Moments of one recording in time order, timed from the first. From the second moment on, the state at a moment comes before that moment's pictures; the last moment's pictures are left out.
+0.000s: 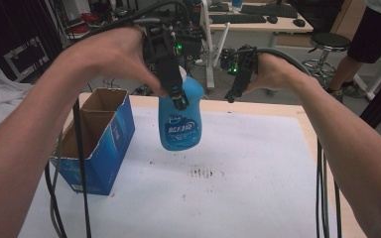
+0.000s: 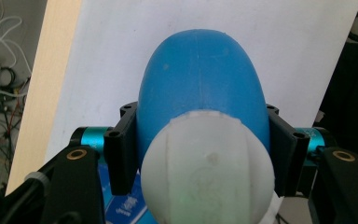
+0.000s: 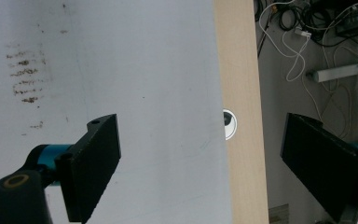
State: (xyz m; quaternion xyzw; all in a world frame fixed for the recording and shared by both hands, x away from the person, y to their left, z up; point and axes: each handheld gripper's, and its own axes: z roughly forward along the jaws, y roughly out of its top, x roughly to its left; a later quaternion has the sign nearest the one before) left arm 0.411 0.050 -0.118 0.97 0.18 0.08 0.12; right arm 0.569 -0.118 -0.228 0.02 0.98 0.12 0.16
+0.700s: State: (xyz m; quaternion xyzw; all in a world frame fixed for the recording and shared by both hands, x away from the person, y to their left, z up) left arm 0.411 0.159 -0.085 0.94 0.32 0.11 0.12; right arm 0.570 -0.116 -0.229 0.01 0.98 0.12 0.16
